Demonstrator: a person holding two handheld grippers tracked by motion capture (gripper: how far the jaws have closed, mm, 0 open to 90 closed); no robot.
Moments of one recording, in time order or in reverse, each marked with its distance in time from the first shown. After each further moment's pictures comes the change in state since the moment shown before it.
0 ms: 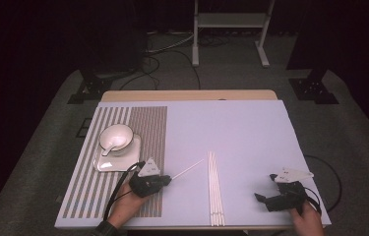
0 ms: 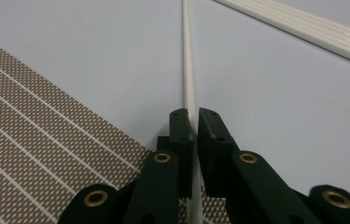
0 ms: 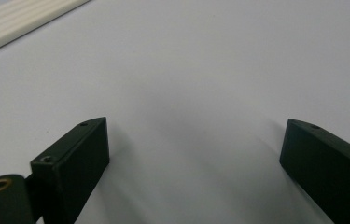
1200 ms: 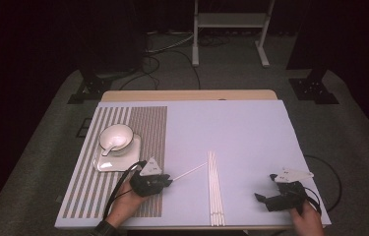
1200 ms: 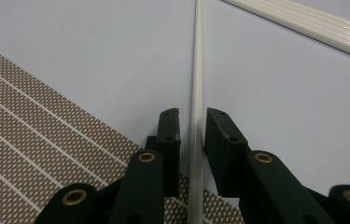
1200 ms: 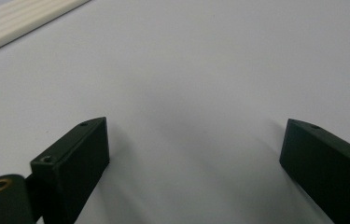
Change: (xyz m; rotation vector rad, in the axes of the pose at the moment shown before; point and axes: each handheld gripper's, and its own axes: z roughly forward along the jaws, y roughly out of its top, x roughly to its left) left arm 0.000 0.004 0.001 0.027 -0.004 0.027; right arm 0.000 0.000 0.000 0.000 0.000 -0.001
